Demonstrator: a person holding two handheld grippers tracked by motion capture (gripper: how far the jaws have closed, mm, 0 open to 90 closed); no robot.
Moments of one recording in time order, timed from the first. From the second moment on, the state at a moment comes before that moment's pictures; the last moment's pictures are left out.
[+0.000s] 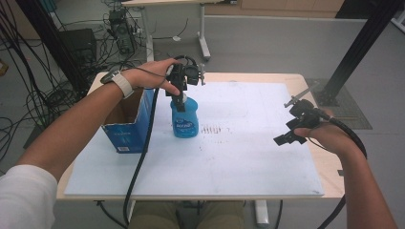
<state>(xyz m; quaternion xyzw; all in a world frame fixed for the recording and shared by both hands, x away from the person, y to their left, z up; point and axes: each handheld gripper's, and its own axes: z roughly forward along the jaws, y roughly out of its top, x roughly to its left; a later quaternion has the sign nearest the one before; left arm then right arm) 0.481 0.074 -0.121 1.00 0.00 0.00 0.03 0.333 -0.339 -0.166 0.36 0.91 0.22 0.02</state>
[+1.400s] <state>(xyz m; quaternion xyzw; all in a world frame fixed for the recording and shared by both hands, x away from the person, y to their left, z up) 0.482 0.073 -0.125 1.00 0.00 0.00 0.03 0.332 -0.342 -0.170 0.37 0.90 0.22 0.01</state>
